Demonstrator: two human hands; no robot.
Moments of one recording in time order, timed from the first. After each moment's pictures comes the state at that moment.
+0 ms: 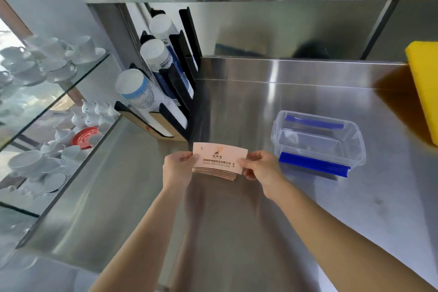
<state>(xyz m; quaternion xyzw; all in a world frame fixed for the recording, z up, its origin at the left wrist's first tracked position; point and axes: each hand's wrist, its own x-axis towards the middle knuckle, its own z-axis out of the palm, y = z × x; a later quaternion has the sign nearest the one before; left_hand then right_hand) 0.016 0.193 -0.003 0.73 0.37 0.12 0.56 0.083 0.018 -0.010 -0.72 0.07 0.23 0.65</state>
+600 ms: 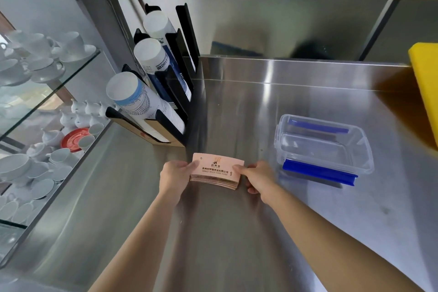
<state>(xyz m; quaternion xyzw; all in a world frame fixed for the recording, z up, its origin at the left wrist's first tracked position) 0.037 0.220 -0.025 0.74 0.42 0.04 0.52 0.108 0.042 -0.046 -0.79 0.13 0.26 0.54</state>
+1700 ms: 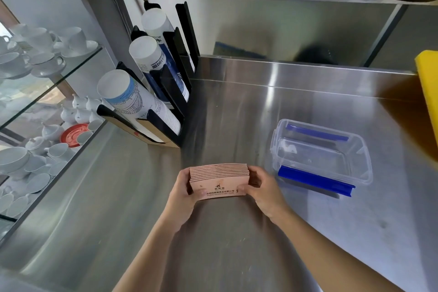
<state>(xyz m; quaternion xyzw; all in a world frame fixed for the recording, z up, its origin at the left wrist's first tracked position) 0.009 0.189 -0.062 0.71 0.22 0.06 0.67 0.091 0.003 -0.046 -0.79 -0.07 0.23 0.57</state>
